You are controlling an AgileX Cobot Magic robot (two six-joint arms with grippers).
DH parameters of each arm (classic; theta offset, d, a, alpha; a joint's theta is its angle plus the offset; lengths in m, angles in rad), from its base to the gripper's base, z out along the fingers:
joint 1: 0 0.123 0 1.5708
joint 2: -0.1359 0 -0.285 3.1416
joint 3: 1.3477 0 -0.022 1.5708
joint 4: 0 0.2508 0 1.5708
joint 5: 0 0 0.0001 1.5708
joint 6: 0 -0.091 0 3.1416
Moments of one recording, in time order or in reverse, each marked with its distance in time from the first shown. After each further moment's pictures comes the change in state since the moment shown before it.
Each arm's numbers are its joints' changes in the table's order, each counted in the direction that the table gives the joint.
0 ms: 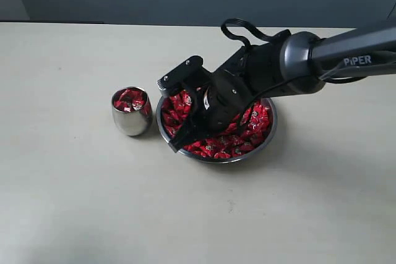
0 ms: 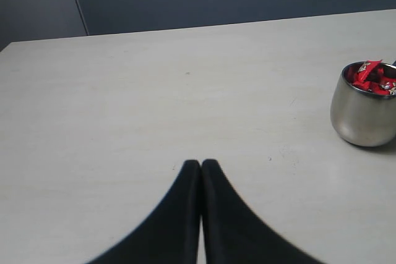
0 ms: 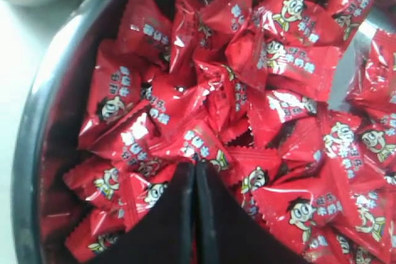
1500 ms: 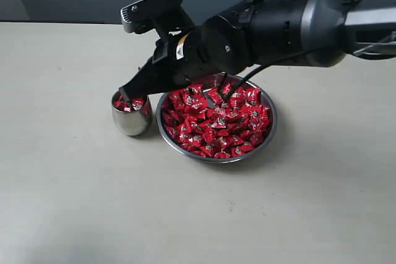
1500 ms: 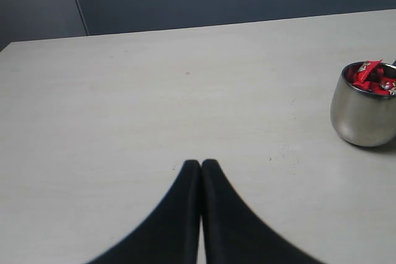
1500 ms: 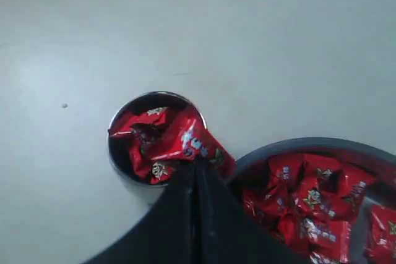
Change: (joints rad) left arm 0.000 0.000 0.000 0.000 0.000 0.000; right arm 0.058 0.111 -0.116 0.212 0.121 0.074
